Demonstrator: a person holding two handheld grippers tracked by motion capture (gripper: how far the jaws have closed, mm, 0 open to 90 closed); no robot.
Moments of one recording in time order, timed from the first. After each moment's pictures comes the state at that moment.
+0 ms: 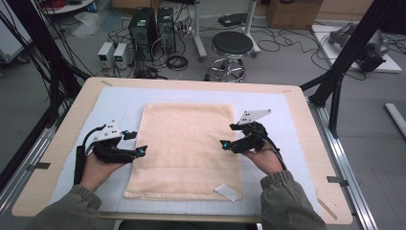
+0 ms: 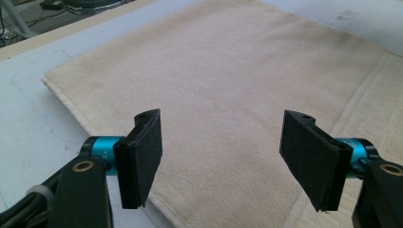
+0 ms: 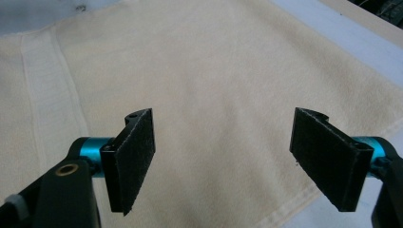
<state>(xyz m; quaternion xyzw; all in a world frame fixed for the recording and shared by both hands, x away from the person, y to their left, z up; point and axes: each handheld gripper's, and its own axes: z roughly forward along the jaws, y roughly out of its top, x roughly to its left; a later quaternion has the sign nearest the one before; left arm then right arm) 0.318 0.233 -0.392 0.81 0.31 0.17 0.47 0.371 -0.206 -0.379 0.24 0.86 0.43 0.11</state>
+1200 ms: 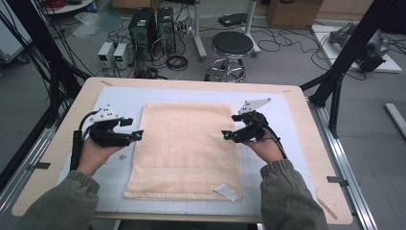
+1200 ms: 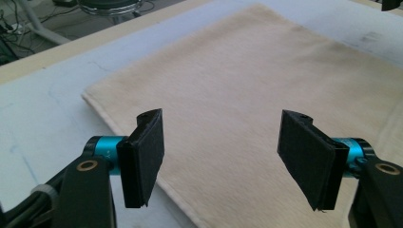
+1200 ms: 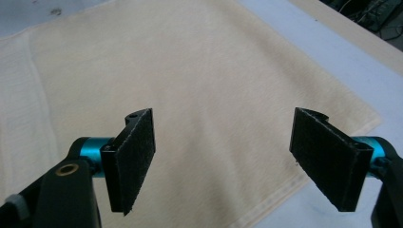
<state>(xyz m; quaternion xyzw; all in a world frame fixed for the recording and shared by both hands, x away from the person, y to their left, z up) 0.361 0.247 -0.365 0.79 0.33 0.19 0.48 0.400 -0.210 -0.365 0.25 0.86 0.42 0.12</state>
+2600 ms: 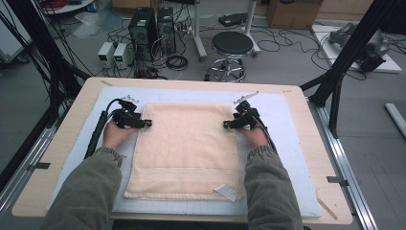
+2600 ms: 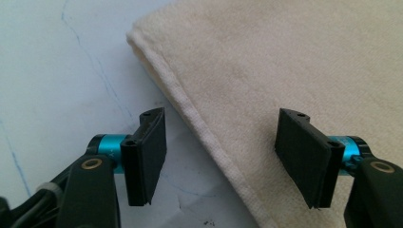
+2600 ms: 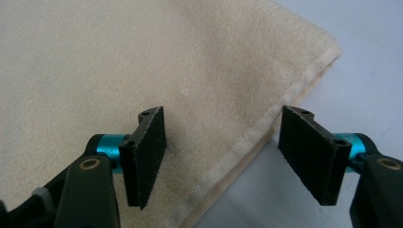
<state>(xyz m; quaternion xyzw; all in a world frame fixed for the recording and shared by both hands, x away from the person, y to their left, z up) 0.466 0.234 -0.436 0.81 0.44 0.14 0.36 0.486 -0.215 -0.437 0.37 0.85 0.35 0.11</state>
